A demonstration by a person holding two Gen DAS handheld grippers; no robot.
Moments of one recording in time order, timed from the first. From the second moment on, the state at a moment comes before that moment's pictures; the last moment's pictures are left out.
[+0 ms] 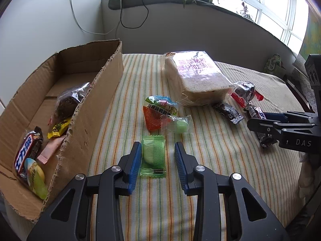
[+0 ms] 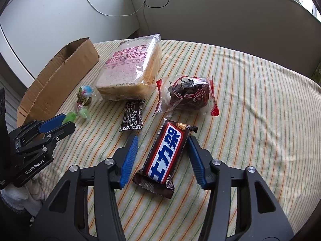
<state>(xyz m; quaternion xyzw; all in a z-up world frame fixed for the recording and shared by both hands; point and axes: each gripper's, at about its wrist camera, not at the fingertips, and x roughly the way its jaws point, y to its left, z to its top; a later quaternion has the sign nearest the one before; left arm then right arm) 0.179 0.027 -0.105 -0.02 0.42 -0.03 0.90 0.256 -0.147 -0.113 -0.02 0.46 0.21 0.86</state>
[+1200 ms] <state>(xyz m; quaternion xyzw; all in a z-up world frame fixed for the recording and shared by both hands) 0.130 0.035 -0.052 -0.05 0.35 -0.05 0.93 0.200 -0.151 -0.067 -0.05 0.42 0.22 0.88</state>
